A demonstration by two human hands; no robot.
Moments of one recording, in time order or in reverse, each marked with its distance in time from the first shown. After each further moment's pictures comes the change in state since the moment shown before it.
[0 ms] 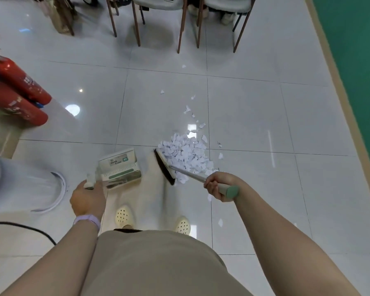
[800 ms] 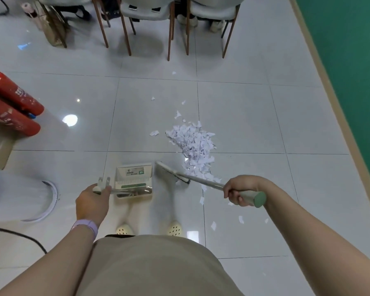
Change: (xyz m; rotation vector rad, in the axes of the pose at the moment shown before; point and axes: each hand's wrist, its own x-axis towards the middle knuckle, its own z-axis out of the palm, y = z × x) left_hand -0.065 0.031 0.033 0.138 -0.209 0.111; right_hand -0.101 0.002 -0.089 -0.547 0.247 0.036
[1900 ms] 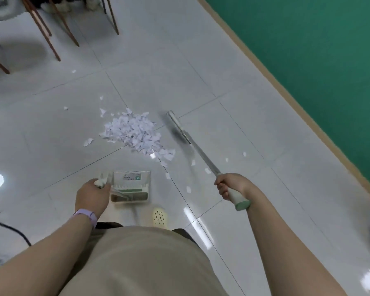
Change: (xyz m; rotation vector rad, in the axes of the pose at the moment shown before) left_hand -0.060 0.061 0.106 0.324 -0.423 0.447; right_hand 0.029 0.240 0.023 1.063 0.172 -0.272
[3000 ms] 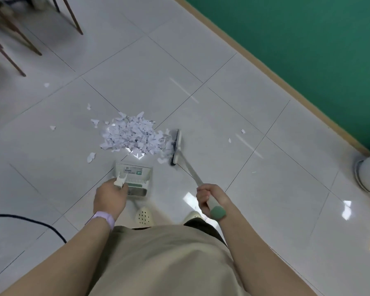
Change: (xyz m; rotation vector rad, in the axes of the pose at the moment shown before) left_hand 0.138 -0.048 -0.118 0.101 -0.274 0.242; right_hand 0.023 0.083 0.275 0.944 -0.095 0.075
